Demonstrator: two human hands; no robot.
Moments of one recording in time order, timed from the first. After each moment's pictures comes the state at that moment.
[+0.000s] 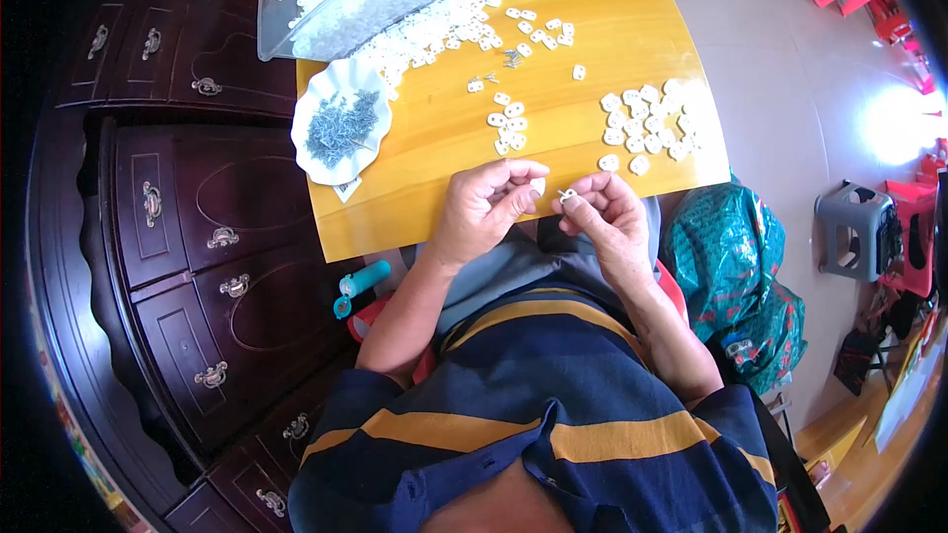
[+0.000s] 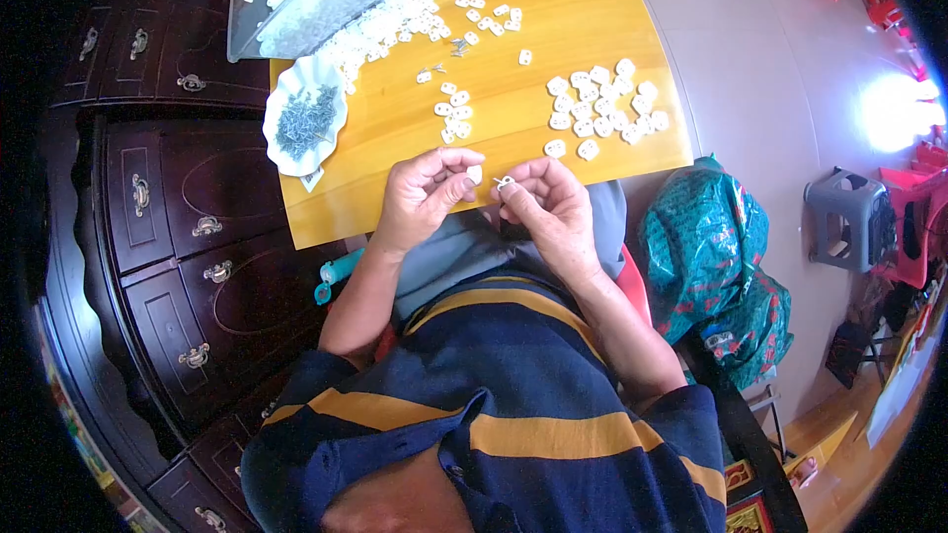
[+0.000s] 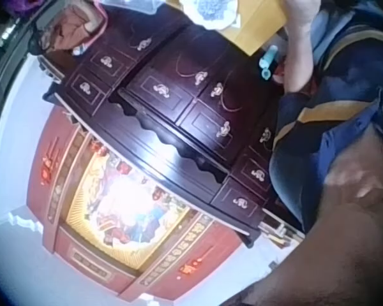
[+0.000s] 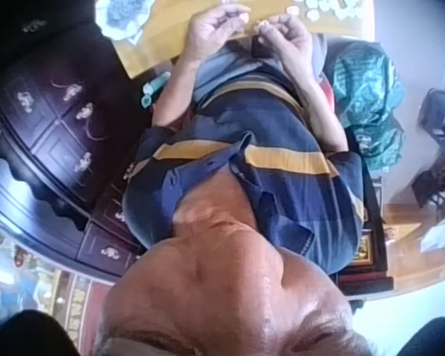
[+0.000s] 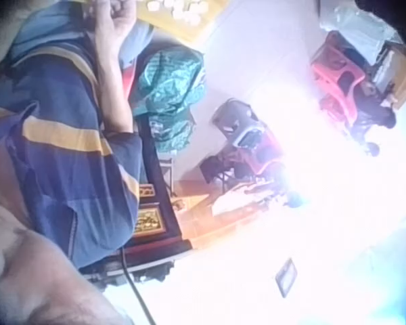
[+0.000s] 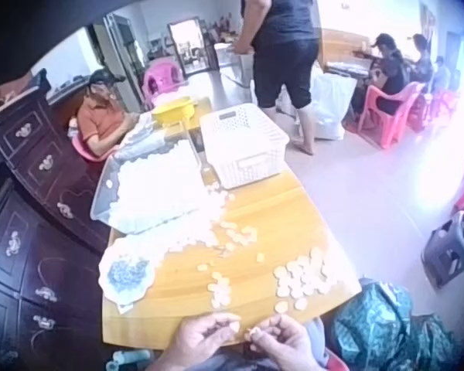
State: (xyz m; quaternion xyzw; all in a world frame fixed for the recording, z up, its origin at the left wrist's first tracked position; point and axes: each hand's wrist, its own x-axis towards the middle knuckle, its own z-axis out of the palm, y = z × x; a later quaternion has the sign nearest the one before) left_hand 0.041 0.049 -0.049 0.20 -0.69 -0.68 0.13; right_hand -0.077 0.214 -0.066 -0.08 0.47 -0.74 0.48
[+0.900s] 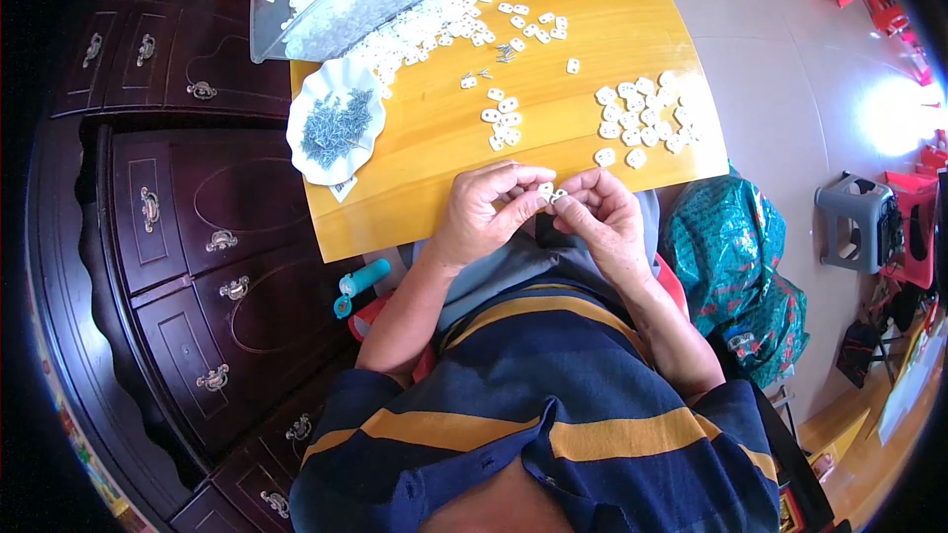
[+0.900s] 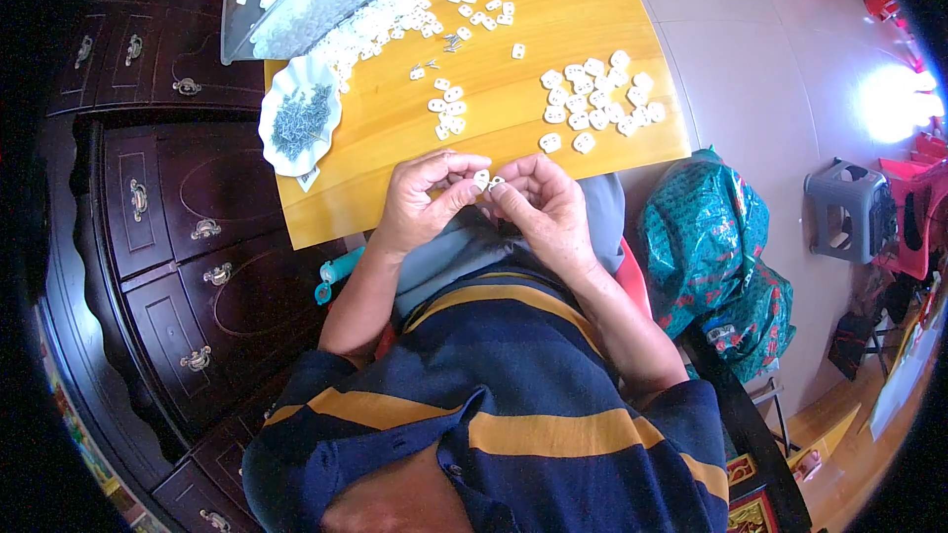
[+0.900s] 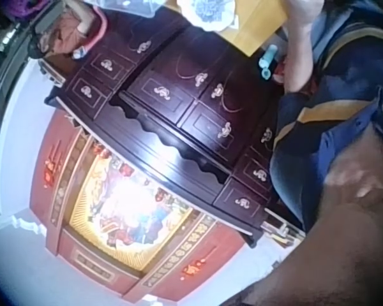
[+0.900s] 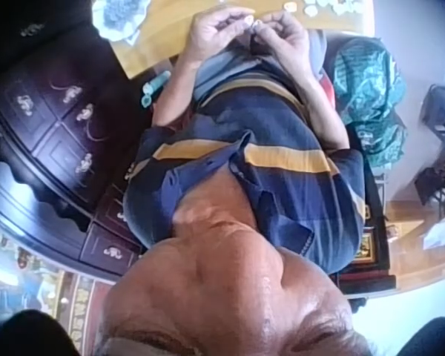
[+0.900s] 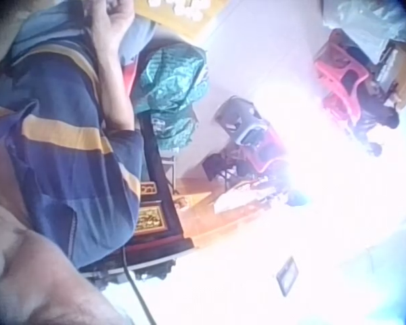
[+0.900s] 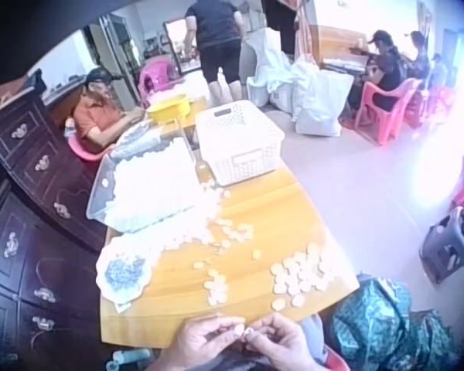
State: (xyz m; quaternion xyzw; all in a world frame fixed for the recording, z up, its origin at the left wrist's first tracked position) left_hand 0.036 0.052 -0.041 0.13 -0.79 -0.58 0.15; right_hand -0.075 0.214 -0.066 -0.11 0.49 -0.72 0.48
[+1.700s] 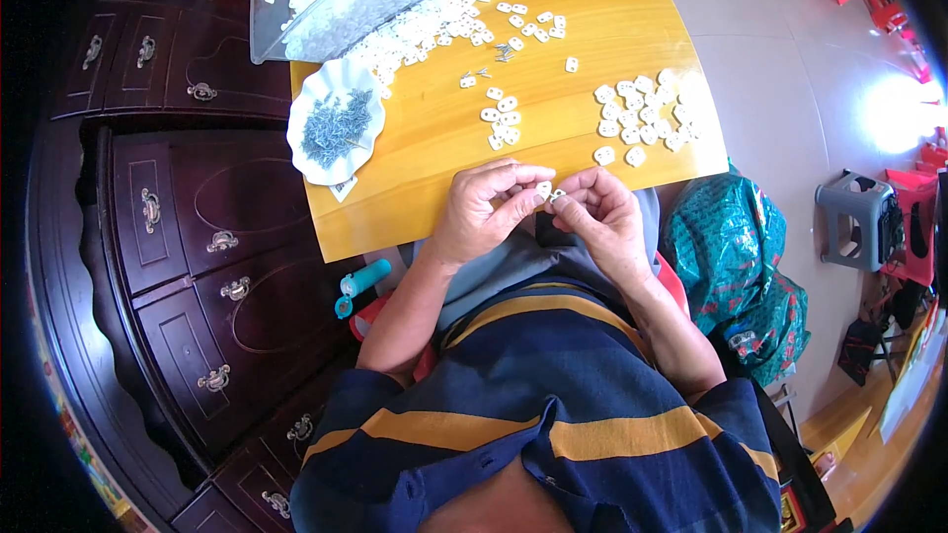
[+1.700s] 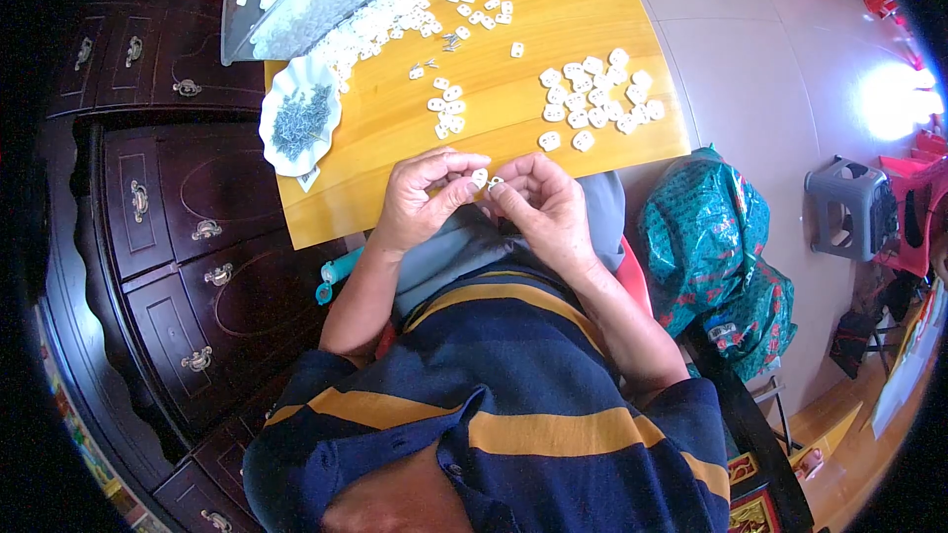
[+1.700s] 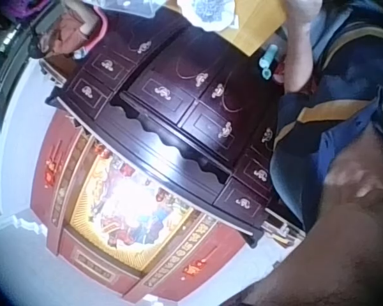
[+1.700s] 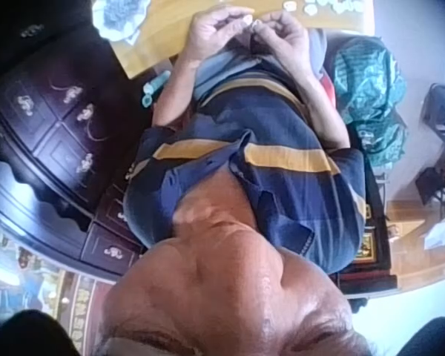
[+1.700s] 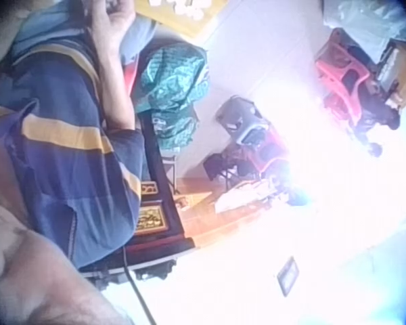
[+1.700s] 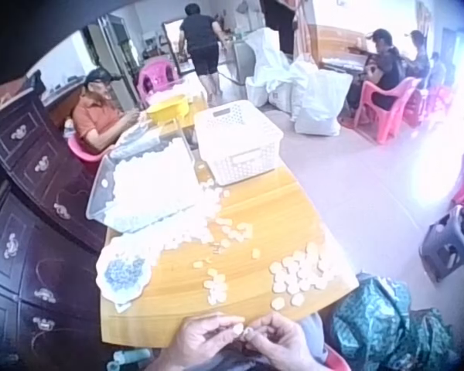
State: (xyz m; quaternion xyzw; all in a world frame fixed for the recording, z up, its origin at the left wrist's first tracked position) left_hand 0.038 0.051 -0.039 0.15 -0.78 -0.60 0.13; right_hand -0.075 0.213 -0.066 -0.13 0.51 -0.71 0.47
